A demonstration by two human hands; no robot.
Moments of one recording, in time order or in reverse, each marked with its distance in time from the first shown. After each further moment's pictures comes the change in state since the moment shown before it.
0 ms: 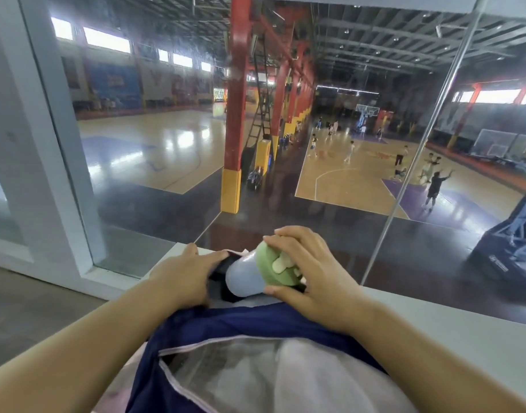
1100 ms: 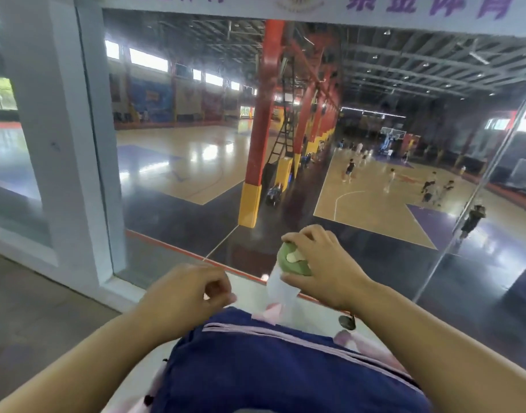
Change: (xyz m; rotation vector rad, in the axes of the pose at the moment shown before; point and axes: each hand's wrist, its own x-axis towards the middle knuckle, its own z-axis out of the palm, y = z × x) left_hand -0.009 -0.036 -0.023 -0.310 0.370 0.115; right_hand 0.098 0.030 0.023 -0.194 -0.255 0.273
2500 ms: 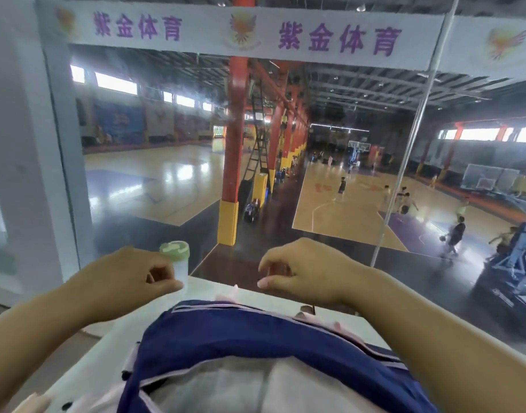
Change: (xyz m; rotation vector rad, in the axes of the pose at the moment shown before) left_hand -0.032 0.029 -0.051 0.182 -0.107 -0.033; right_hand -0.085 -0.021 -0.073 -0.048 -0.201 -0.116
